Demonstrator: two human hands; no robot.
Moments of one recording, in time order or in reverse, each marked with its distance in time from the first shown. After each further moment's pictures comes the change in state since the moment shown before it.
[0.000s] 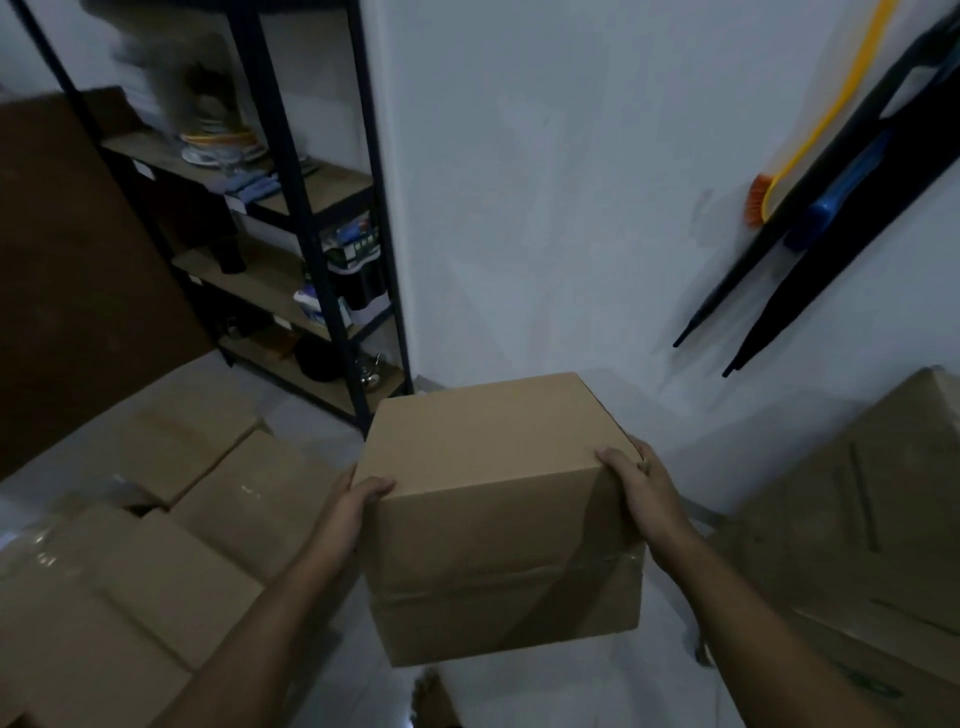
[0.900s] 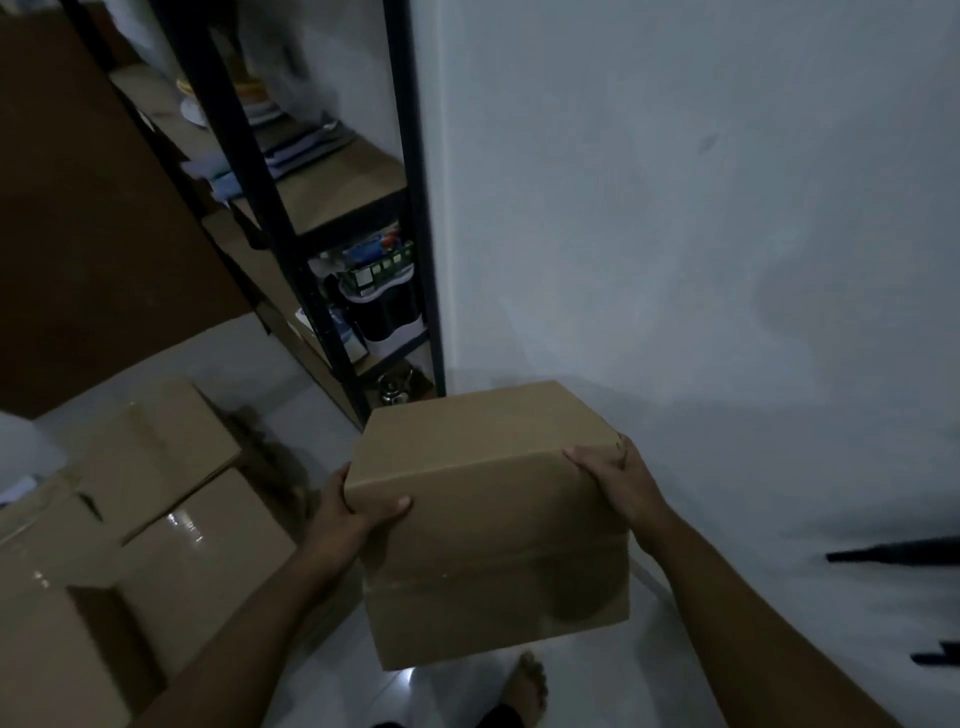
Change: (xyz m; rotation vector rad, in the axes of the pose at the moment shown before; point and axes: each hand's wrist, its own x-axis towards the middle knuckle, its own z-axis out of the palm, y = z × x) left_hand 0.357 0.089 0.070 0.151 0.239 -0.072; right_hand 0.491 -0.086 0.132 -0.207 -0.373 0.097
